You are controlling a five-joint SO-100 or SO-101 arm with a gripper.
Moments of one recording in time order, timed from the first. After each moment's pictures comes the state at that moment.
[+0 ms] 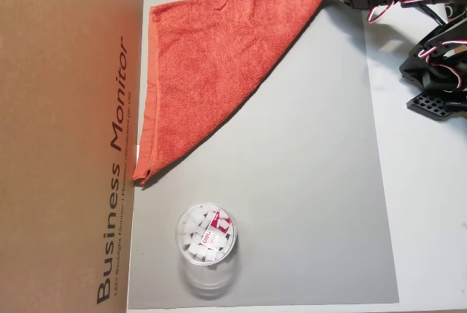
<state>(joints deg) 51.9 105.3 152.9 -6.3 140.5</state>
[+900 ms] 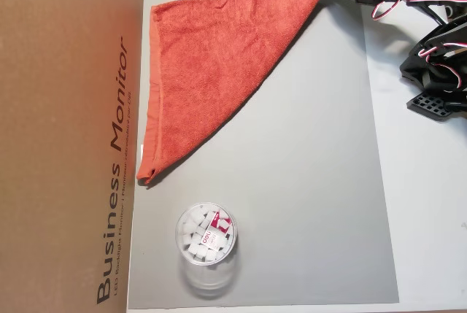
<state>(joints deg) 53.5 112.1 155.1 -6.3 122.5</state>
